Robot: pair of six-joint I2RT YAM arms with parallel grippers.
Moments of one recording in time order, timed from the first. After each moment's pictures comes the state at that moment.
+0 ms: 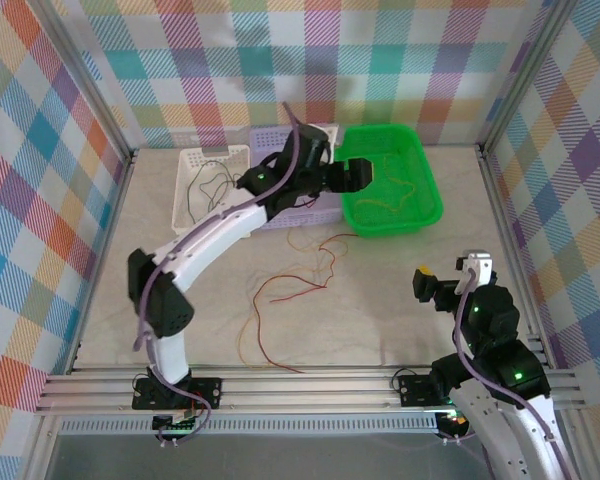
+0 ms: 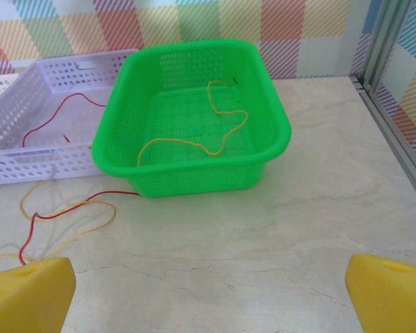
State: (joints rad) left arm -0.76 1.81 1.86 -0.50 0.08 -0.55; right arm 0.35 0.24 0.64 -0.74 0.22 0.15
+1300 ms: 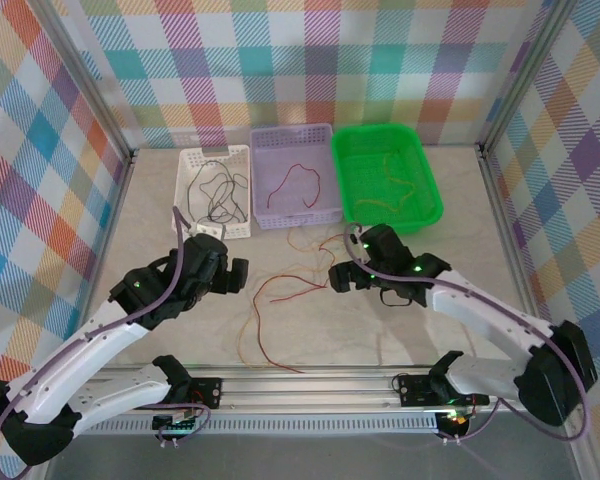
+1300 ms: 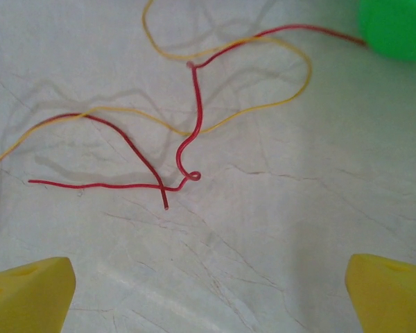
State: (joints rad) left arm -0.77 0.90 1.01 -0.98 -0.48 -0.42; right arm 0.71 1.20 0.83 -0.55 0.01 0.38
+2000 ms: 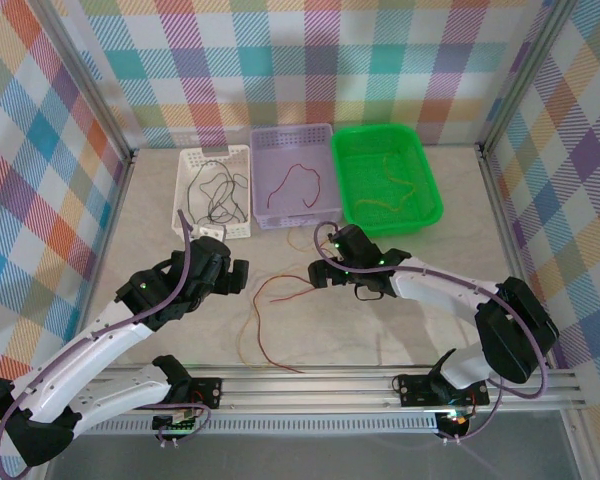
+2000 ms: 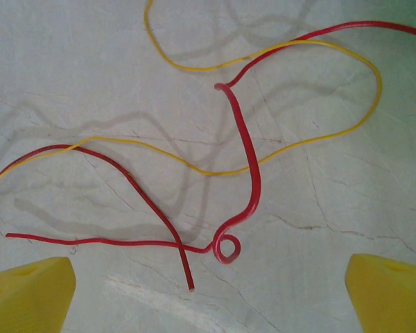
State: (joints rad) left arm -0.76 0.89 0.97 -0.94 -0.49 -0.42; right arm 0.77 1.44 0.86 -0.34 0.05 0.45
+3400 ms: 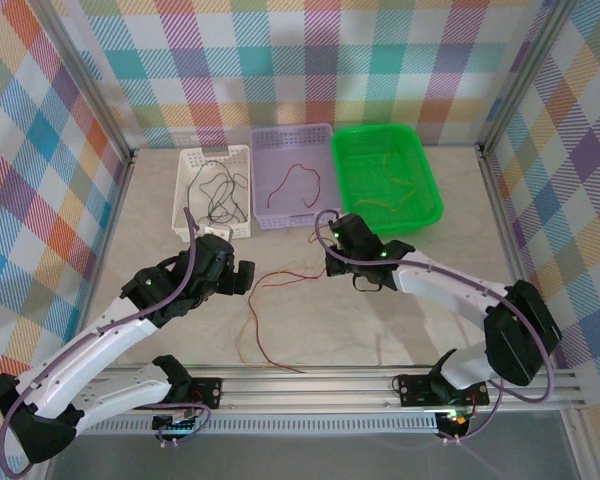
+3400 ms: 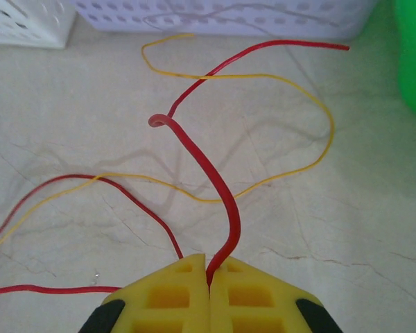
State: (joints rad) left arm -0.75 0.92 0.97 -0.92 -0.41 -0.42; right arm 0.77 1.41 0.96 -0.41 0.11 0.46
